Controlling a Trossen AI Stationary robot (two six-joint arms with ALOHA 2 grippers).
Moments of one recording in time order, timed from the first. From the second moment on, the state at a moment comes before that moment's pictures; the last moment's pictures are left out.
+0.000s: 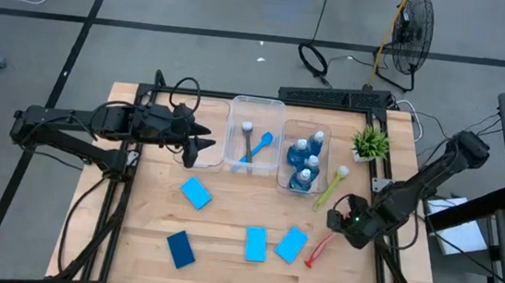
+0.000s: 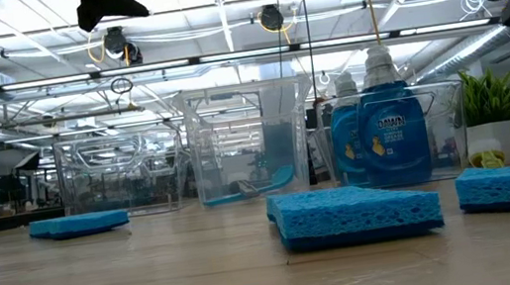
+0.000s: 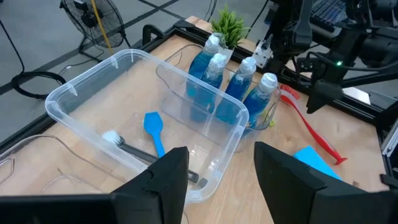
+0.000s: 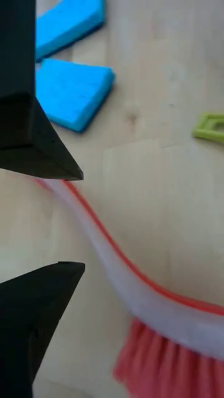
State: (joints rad) left arm 0.04 1.00 1.02 -0.50 -0.22 -0.39; right arm 0.73 1.06 0.55 -0.73 0.10 2.40
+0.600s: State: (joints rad) left arm 0.04 1.00 1.02 -0.50 -0.22 -0.37; right arm 0.71 1.17 0.56 -0.69 0.10 2.38
